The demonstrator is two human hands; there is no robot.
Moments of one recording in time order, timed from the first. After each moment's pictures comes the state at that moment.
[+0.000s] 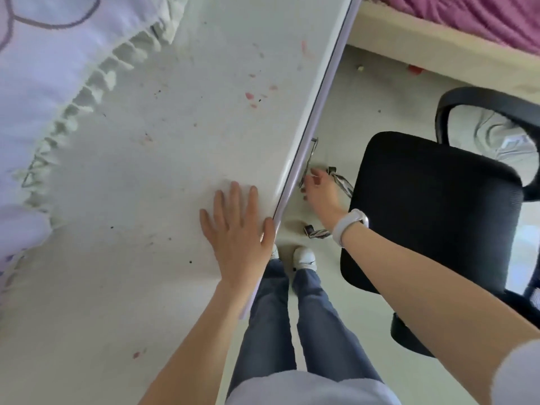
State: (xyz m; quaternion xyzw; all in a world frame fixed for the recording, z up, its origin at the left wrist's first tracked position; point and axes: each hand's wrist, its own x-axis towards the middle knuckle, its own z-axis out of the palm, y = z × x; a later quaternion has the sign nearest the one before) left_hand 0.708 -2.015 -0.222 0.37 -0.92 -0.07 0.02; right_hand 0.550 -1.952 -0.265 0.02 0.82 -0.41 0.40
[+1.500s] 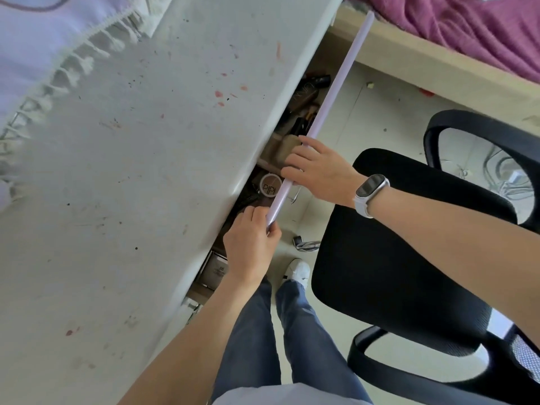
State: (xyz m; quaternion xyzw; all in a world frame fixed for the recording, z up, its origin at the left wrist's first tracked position) left_hand 0.641 -1.942 -0.218 0.40 -0.90 -0.17 0.10; right_hand 0.441 -1.913 -0.227 -0.79 0.60 0.02 -0.08
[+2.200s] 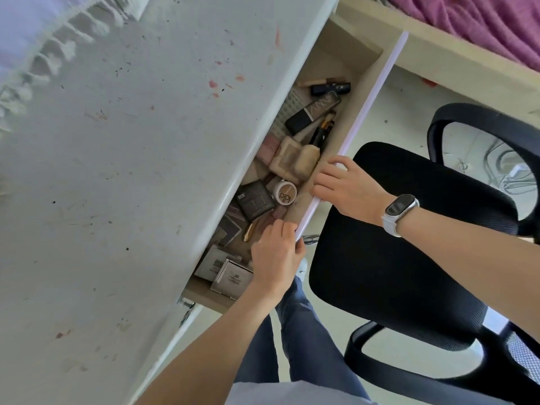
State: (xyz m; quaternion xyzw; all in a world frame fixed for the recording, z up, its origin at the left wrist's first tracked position) left_hand 0.627 -1.903 -0.240 0.34 -0.92 -0.20 0.06; right_hand 0.426 -1.861 -0.245 -0.79 0.61 0.06 -0.01
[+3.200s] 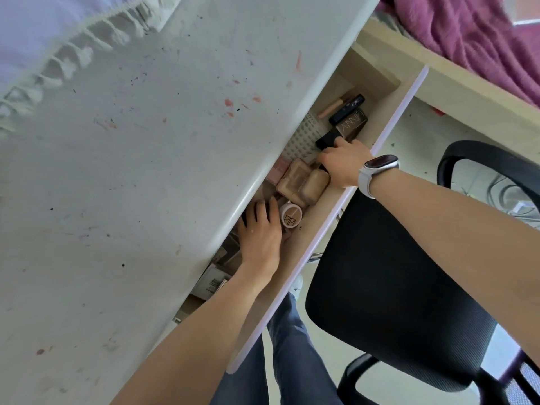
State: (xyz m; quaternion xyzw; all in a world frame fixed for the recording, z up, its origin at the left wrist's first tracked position) left_hand 0.606 -1.959 -0.276 0.38 -0.92 -0.01 -0.12; right_hand 0.385 -1.965 -0.259 -0.61 0.73 0.24 0.21
